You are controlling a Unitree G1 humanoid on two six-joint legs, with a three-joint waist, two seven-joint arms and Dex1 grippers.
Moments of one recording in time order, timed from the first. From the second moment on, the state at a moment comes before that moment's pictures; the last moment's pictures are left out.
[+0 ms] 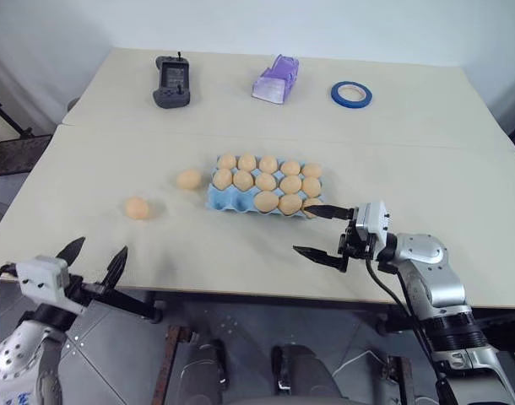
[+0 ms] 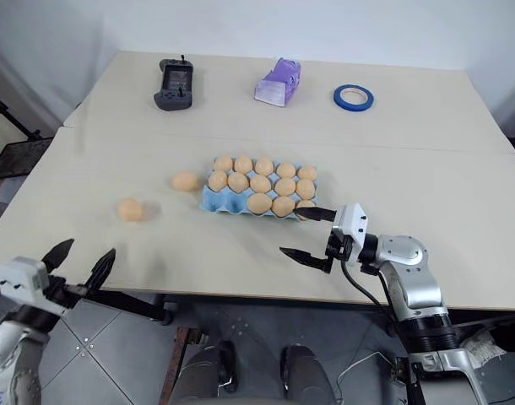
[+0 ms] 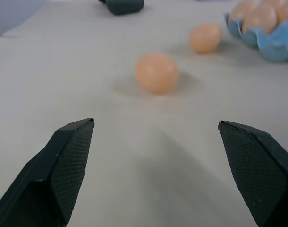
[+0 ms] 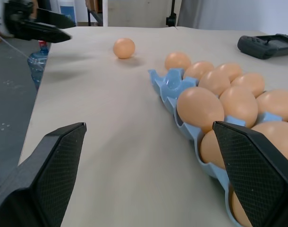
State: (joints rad) left arm 0.19 0.39 0.52 -0.18 -0.40 0.04 -0.50; right arm -0.34 -0.49 0.03 0.09 0.40 -0.05 1.16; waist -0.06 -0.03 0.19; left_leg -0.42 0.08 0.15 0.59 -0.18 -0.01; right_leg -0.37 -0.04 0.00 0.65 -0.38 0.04
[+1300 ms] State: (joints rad) left arm -0.59 0.40 -0.02 0.31 -0.23 0.08 -0.79; right arm -0.24 -0.48 0.02 -0.02 0.38 -0.04 1.00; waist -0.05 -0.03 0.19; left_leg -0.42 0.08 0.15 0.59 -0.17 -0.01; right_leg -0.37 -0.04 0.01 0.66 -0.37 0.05
